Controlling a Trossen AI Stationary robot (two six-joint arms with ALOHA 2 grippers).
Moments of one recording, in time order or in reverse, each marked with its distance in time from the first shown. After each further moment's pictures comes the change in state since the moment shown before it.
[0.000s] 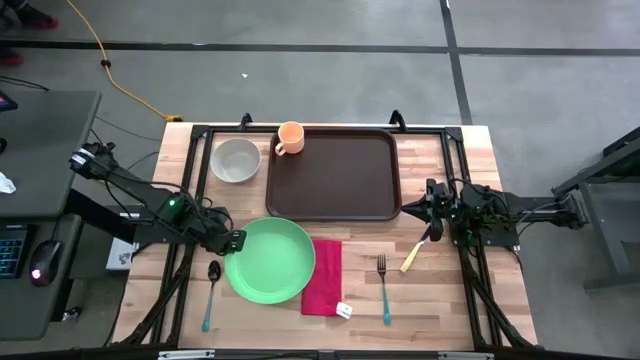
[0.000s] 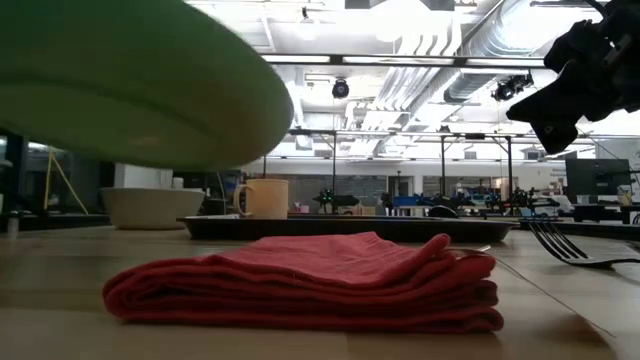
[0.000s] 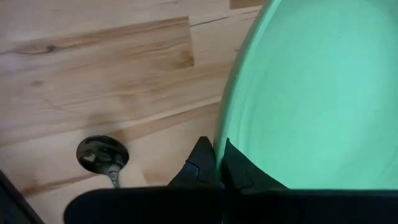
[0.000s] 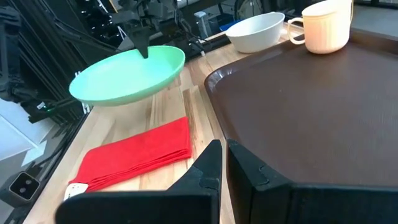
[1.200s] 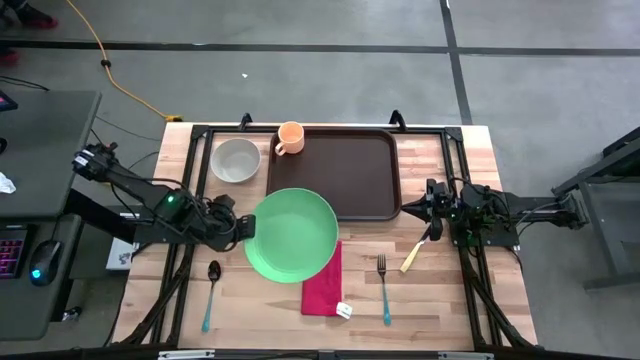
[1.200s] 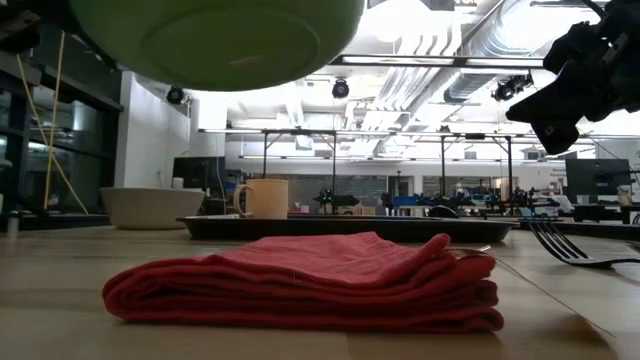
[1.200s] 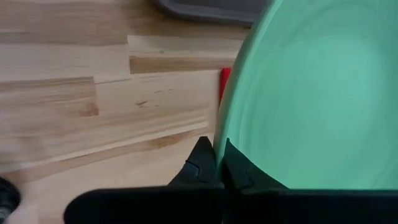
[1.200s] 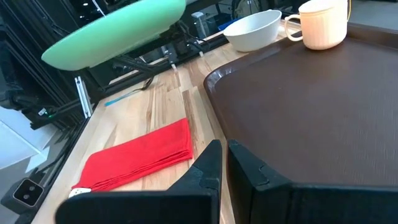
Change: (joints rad) left arm 0.022 0.129 0.249 -0.026 -0.318 -0.066; right arm 0.000 0.000 0.000 -0.001 0.004 0.037
